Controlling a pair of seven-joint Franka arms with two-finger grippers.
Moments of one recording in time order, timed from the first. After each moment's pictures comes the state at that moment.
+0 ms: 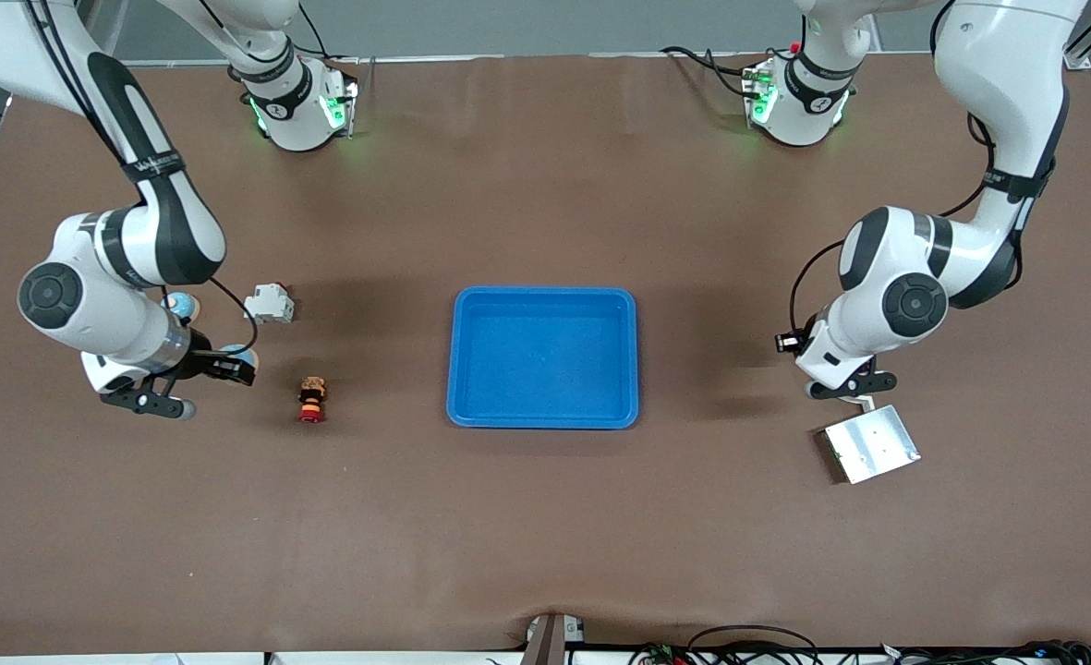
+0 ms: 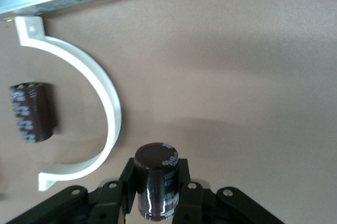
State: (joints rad) left arm 0.10 0.41 -0.31 -2.00 0.14 2.20 -0.41; right arm -0.33 0.35 0.32 -2.02 -0.12 2.35 0.26
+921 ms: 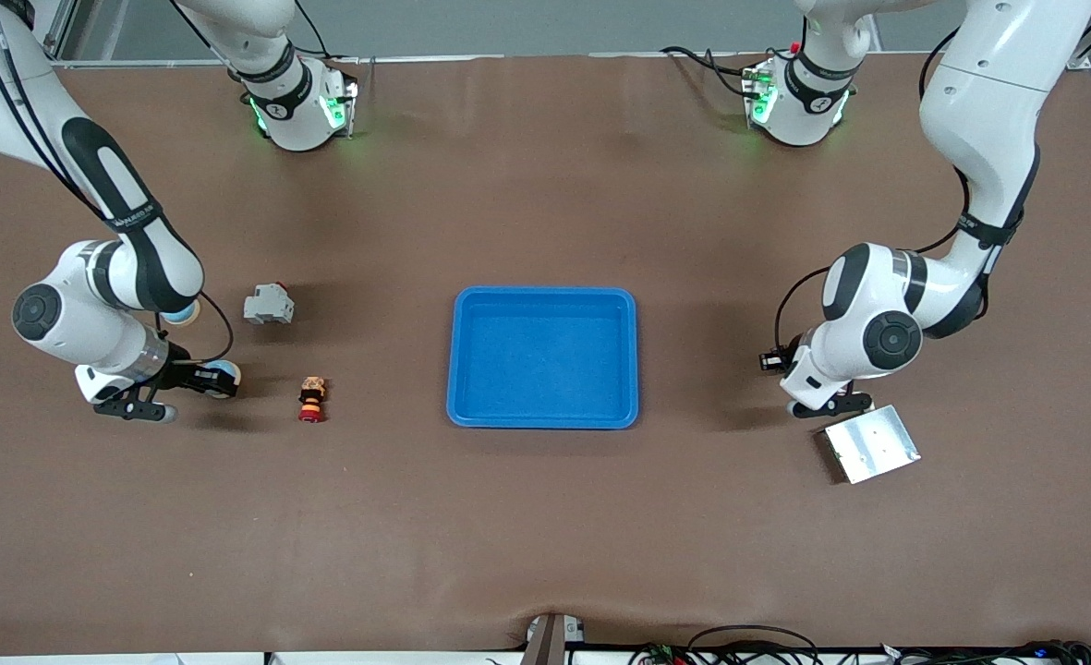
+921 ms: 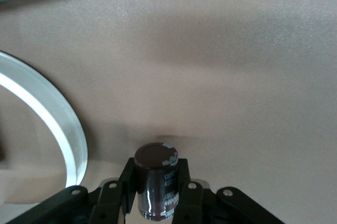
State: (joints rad) left arm 0.10 0.56 -0.31 -1.94 0.14 2.26 -0.41; right arm -0.48 0.53 0.33 -2.05 -0.12 2.57 0.04
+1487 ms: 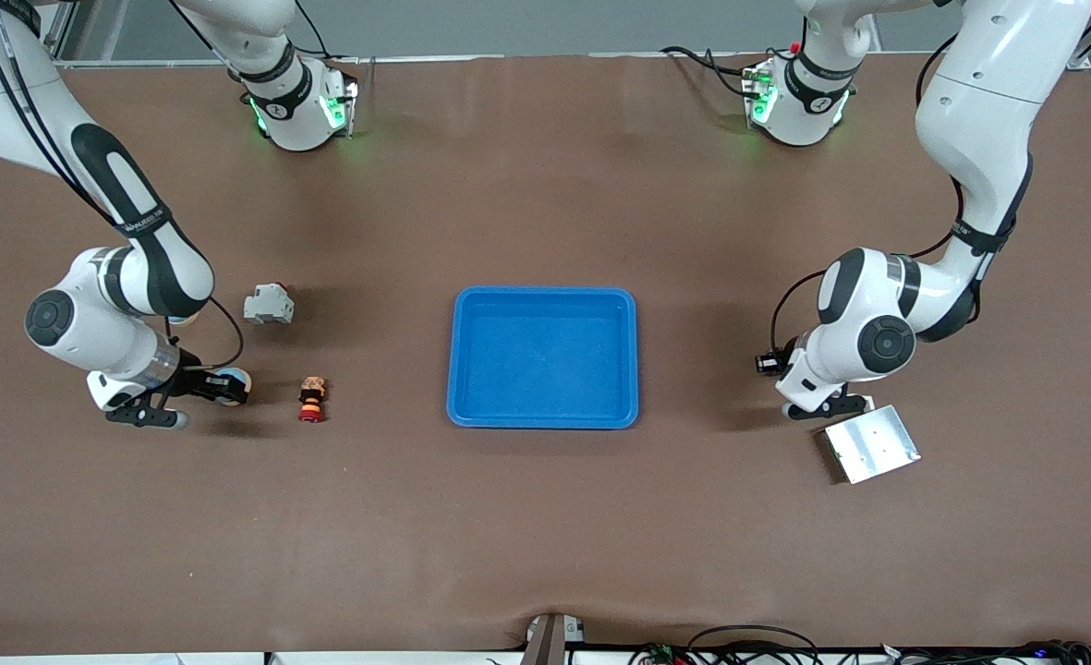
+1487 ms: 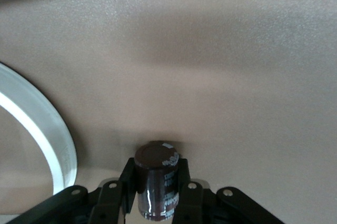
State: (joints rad) left arm 0.10 0.58 -0.31 -1.94 0.14 2.28 -0.41; right arm -0.45 0.57 0.34 -2.01 -0.12 2.58 0.05
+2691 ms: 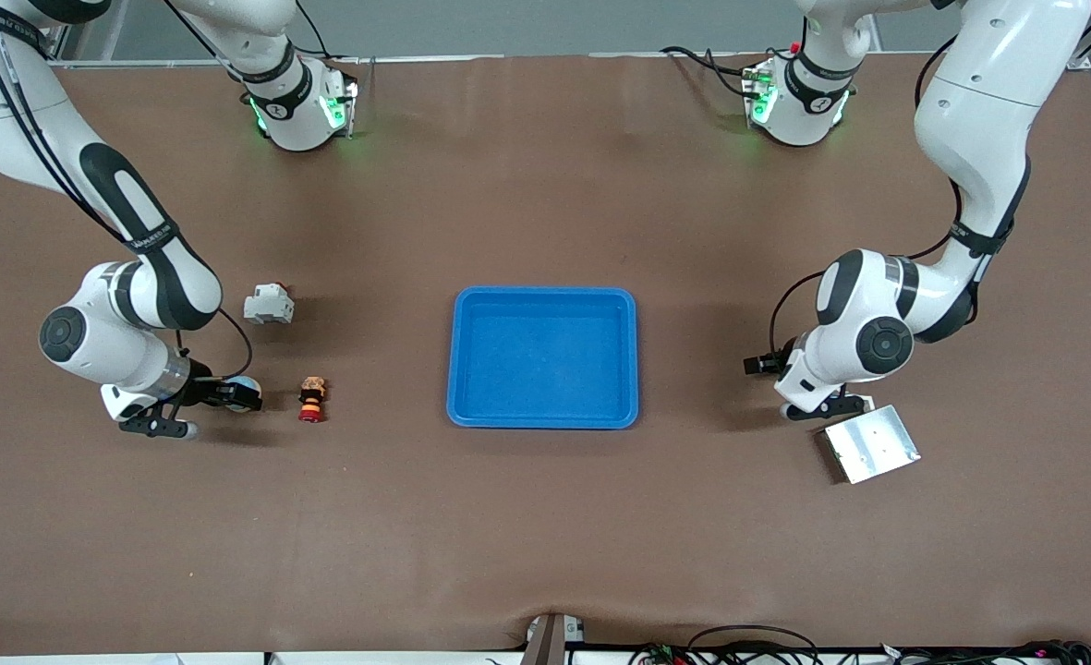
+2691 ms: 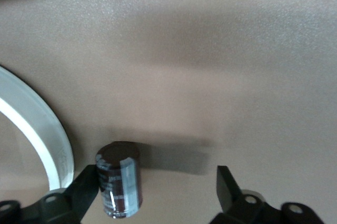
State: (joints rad) left arm 0.09 0.58 -0.31 -1.93 0.14 2.28 -0.41; right arm -0.44 0.63 0.34 -1.97 -0.12 2.58 0.07
